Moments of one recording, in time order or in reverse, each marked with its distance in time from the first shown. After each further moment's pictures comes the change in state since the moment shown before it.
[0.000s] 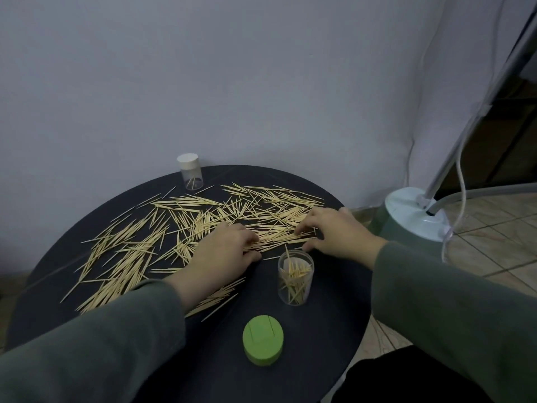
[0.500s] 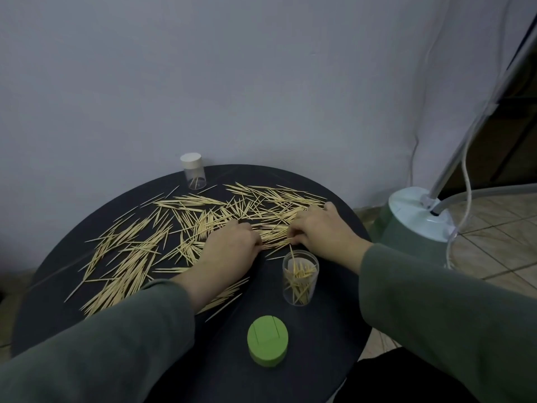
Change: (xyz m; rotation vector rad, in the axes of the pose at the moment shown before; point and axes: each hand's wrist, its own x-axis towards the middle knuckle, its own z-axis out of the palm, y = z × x) left_hand 0.008 0.006 -0.002 0.132 0.026 0.063; right_hand 0.022 -0.017 0.016 -0.188 0.141 -0.135
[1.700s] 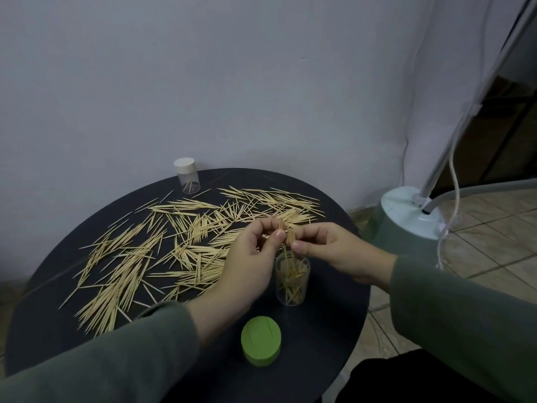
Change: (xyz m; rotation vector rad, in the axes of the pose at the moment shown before) left_hand -0.032 0.060 -0.022 -1.433 0.249 -0.221; right_hand -0.060 -0.015 -0.034 1.323 -0.111 0.056
